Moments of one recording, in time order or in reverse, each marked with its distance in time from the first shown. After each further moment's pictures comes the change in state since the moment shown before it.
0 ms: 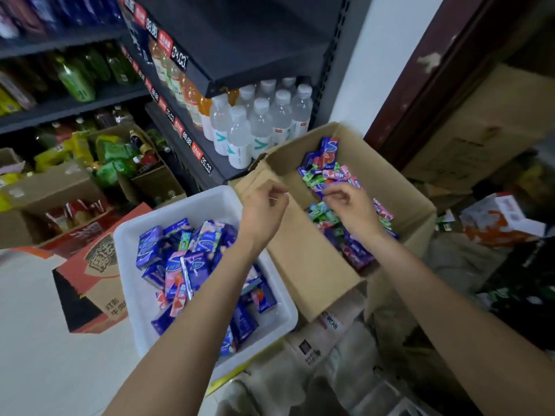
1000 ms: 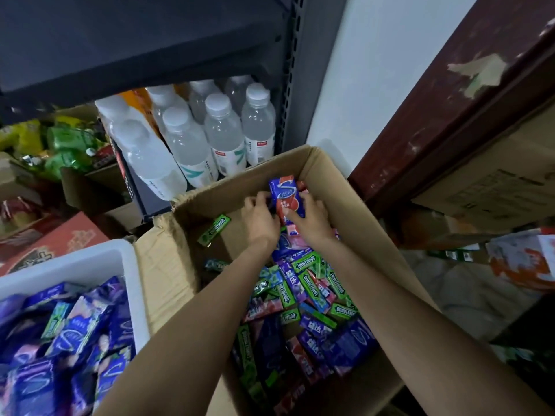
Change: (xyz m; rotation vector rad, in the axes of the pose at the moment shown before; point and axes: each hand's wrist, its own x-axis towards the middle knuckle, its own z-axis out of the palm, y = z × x) left_hand 0.218 -0.059 0.211 0.296 0.114 -0.340; right_hand 0.237 0.149 -0.001 -0.228 -0.227 0.200
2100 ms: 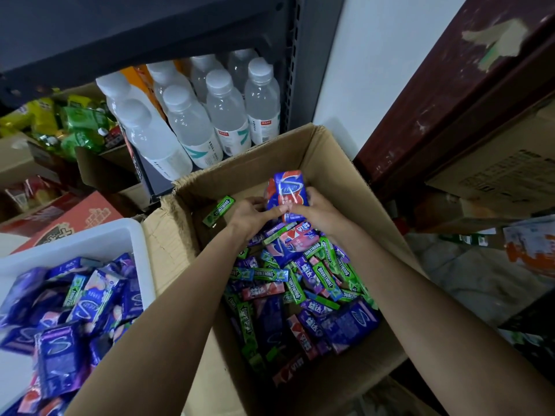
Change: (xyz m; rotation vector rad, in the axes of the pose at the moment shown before) left_hand -0.014 -0.015 -0.033 -0.492 -0.334 -0.359; right_hand -0.016 -0.001 -0.017 0.446 -0.364 0.125
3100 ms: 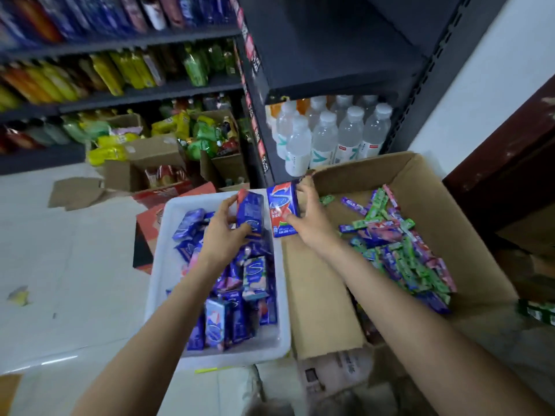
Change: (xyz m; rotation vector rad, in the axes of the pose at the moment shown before) left_hand -0.214 -0.080 -0.209 0.002 0.420 0.348; right_hand -0.136 -0.062 0.219 -0.300 0.029 -0.506
